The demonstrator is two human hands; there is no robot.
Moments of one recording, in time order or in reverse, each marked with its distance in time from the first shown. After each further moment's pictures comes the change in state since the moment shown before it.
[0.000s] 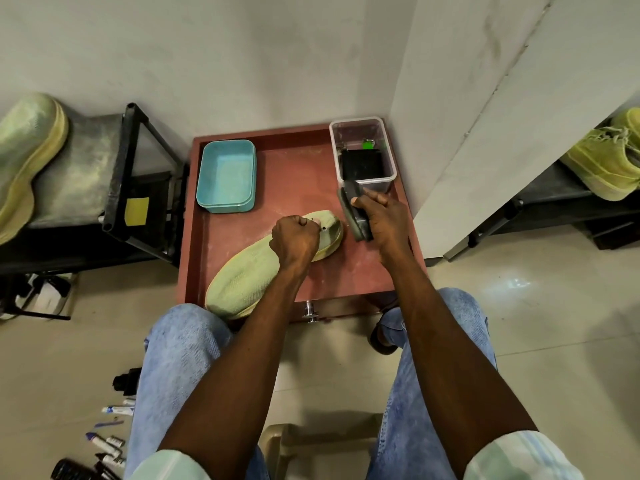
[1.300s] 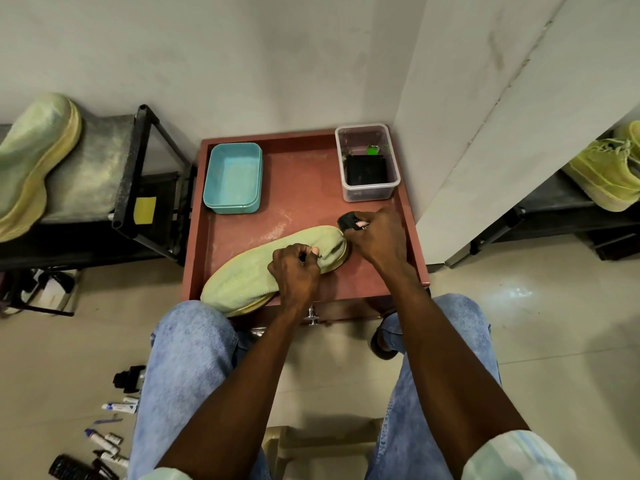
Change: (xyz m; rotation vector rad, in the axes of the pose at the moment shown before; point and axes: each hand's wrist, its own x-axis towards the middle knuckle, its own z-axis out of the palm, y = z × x) left_hand -0.028 -0.057 0.003 0.043 0.115 0.279; right_hand -0.011 0.007 0.007 -0.827 -0.050 -0.293
